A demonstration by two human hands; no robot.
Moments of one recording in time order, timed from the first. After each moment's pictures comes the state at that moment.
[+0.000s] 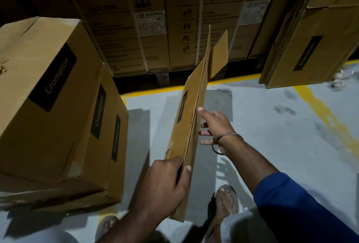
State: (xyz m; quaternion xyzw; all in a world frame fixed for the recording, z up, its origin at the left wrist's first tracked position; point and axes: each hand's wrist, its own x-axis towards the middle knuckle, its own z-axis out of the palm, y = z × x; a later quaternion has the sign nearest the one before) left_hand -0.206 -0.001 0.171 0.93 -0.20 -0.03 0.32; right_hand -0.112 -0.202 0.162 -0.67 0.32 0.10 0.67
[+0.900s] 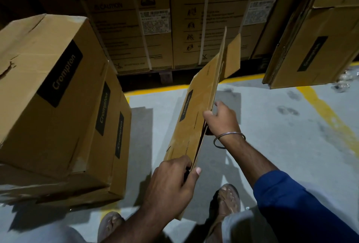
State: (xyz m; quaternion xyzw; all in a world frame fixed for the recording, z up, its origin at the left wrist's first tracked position) left_hand -0.216 -0.002 0.170 0.92 -0.19 -0.05 0.33; right_hand -0.109 -0.200 0.170 -0.86 0.21 -0.05 0.46
